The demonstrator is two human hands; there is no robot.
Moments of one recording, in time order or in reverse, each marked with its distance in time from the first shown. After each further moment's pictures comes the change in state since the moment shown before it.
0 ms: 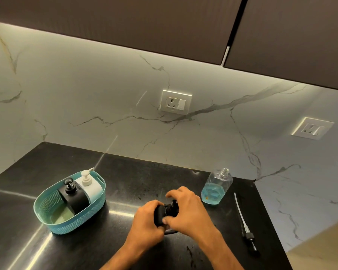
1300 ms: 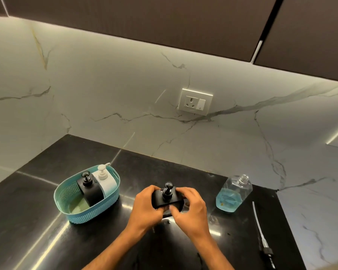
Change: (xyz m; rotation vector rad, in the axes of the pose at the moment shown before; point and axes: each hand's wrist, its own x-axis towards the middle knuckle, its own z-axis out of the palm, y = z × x) left_hand 0.030 -0.018 -0.027 -0.003 0.214 -0.064; right_hand 0.034 0.030 0.076 0.465 0.380 -0.098
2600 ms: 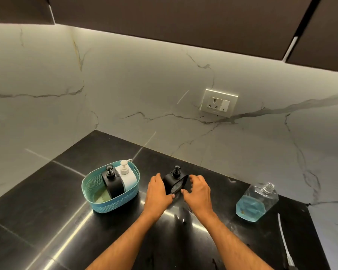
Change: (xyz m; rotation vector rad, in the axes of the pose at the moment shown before) left_hand 0.038 -0.023 0.004 0.273 -0.002 -0.333; right_hand 0.071 0.035 0.056 -0.214 -0.152 0.054
